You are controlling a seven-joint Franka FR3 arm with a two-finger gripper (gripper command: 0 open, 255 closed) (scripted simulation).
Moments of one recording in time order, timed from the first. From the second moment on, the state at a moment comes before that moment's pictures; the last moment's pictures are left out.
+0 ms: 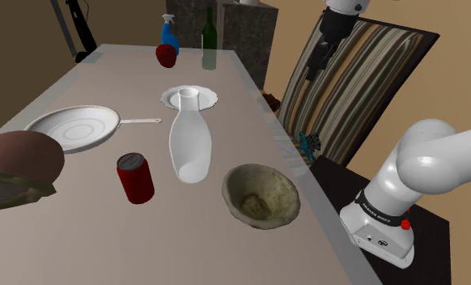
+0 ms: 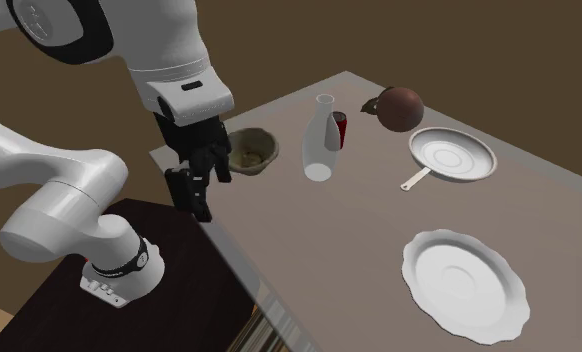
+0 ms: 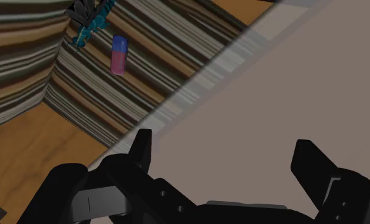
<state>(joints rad) 0.00 -0.83 0.06 -2.44 -0.09 1.72 -0.02</state>
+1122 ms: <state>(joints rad) 0.09 -0.49 0.33 -2.30 0.06 1.88 0.29</state>
